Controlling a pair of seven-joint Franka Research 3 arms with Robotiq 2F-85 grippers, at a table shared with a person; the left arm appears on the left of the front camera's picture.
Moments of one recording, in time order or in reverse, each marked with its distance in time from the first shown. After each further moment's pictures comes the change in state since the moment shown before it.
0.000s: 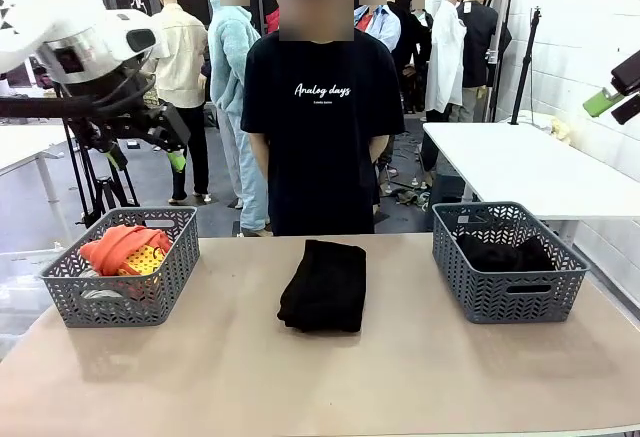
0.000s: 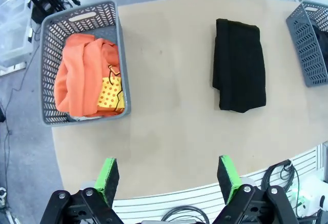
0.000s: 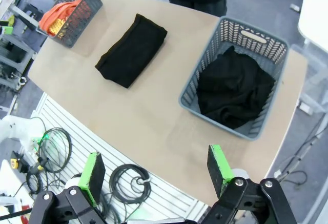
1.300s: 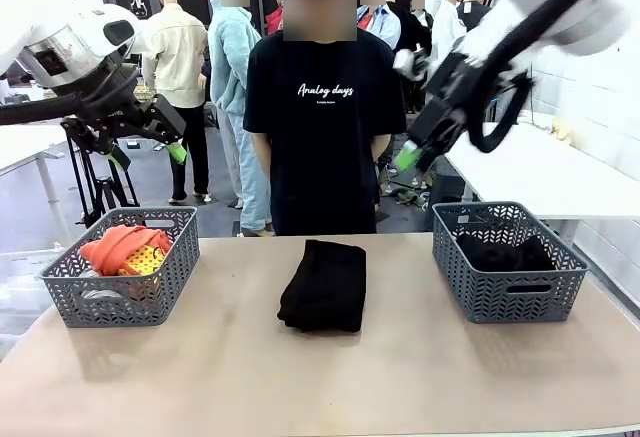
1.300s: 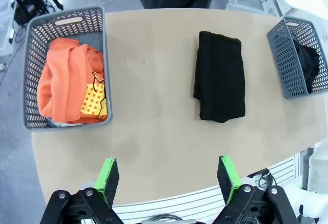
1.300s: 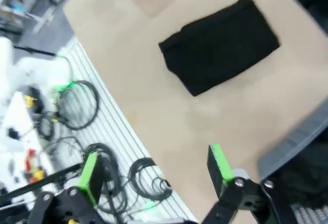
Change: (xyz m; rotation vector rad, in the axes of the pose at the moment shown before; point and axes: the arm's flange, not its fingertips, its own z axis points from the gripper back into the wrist) left arm -0.001 0.014 0.000 -0.115 -0.051 0.072; right arm 0.119 0.105 -0.257 0.293 0.400 0.270
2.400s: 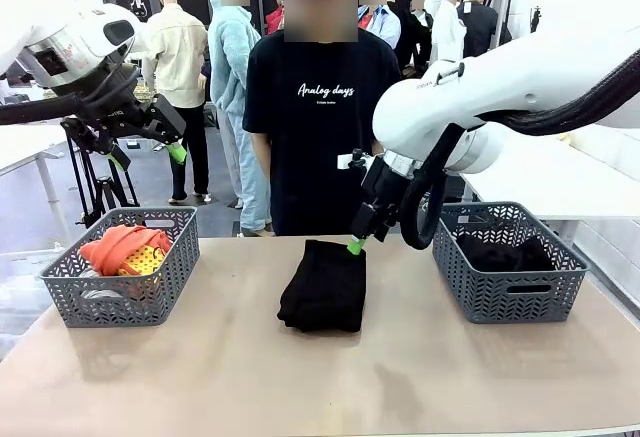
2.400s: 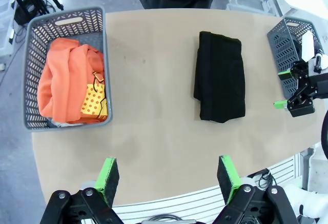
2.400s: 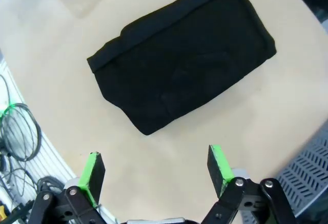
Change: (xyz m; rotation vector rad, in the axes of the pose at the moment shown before) left arm 0.000 0.000 0.000 0.001 -0.001 0.000; right arm 0.015 -0.041 -0.147 -0.210 0.017 -0.016
